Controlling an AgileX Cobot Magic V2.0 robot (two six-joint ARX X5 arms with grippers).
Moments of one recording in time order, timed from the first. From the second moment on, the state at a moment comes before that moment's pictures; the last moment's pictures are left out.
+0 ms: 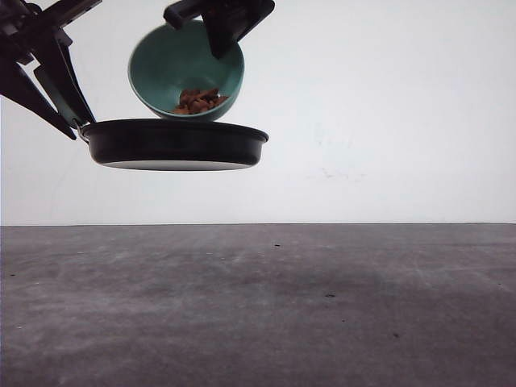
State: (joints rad) left arm -0.17 1.34 1.16 -0.83 0.50 -0.54; right arm 0.88 1.68 1.49 -0.23 0.47 -0.46
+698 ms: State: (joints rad) left arm -0.16 1.34 1.16 -0.83 0.52 -0.54; right arm 0.92 1.68 1.49 -0.02 0.49 -0.87
